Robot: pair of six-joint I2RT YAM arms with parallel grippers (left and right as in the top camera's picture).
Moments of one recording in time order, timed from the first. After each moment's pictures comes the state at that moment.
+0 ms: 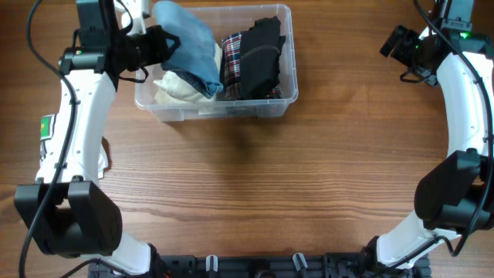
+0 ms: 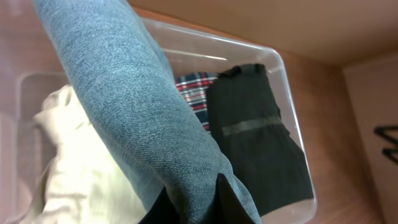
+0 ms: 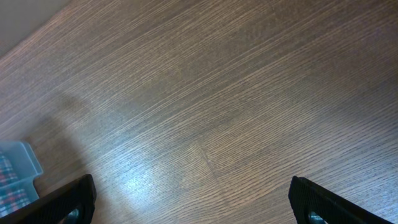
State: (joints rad) left arm 0.03 1.74 1.55 -0.62 0.57 -0.22; right arm -0.19 1.86 1.68 -0.88 0.01 0.38
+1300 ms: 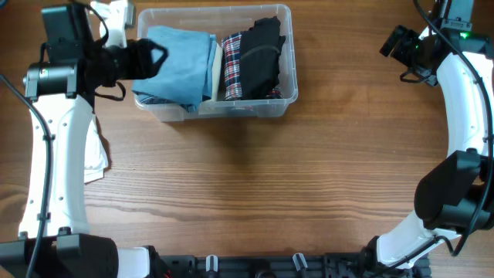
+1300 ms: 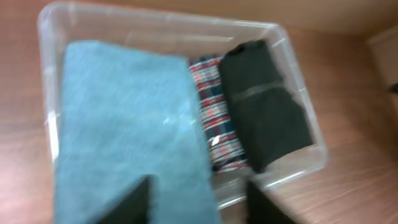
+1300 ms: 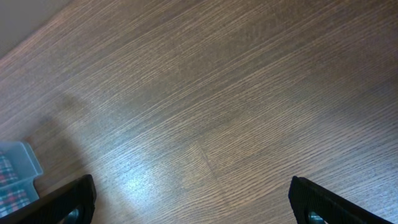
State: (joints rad) left arm 0.09 1.57 1.56 -0.87 0.49 -0.03; right arm -0.19 1.86 1.68 -0.88 0.01 0.38
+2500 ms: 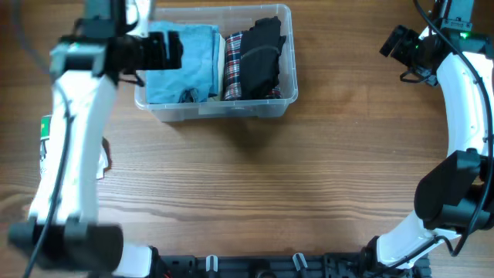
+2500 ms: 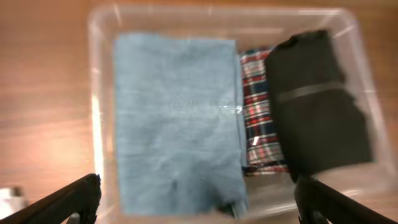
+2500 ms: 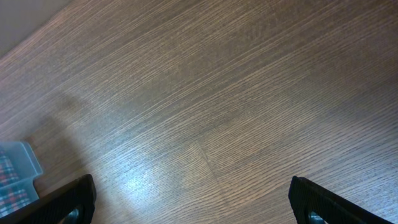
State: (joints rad) left arm -0.05 1.64 1.75 -1.01 0.16 -0.06; right arm -0.19 1.86 1.68 -0.88 0.01 0.38
